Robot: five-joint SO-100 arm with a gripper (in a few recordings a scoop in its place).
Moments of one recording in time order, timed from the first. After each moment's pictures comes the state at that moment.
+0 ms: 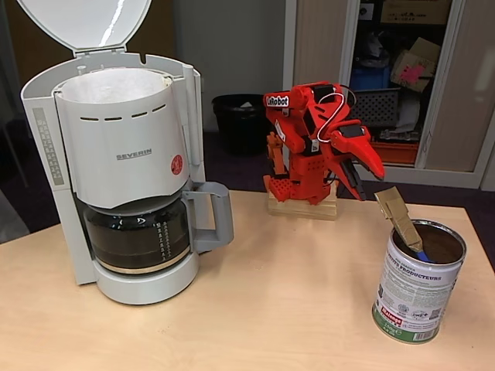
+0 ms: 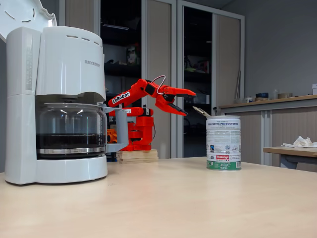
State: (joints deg) arm -33.8 176.7 156.9 55.0 -4.5
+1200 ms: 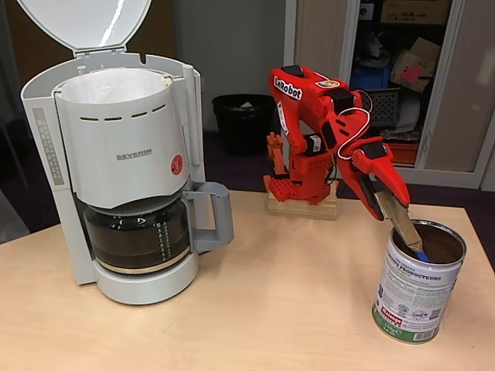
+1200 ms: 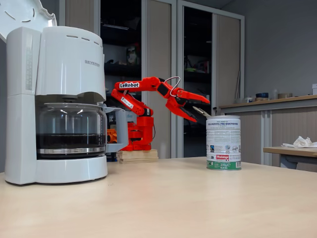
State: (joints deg) arm -37.8 148.3 148.3 42.7 -4.3
